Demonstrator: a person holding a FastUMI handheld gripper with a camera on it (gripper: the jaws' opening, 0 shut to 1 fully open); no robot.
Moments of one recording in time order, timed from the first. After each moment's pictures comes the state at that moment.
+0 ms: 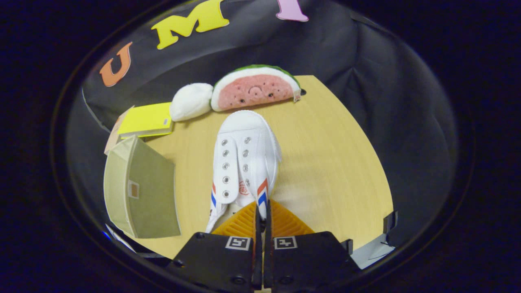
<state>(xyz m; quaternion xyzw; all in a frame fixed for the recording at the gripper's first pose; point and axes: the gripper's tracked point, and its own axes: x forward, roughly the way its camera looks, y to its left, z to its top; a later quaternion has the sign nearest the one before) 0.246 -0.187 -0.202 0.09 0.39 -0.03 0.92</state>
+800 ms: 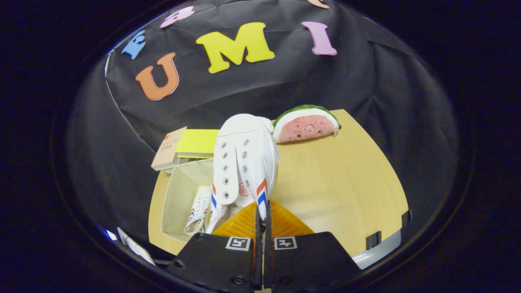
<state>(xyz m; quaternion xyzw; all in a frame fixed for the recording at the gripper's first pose) 0.242 -0.197 -0.200 0.09 0.32 0.05 0.94</state>
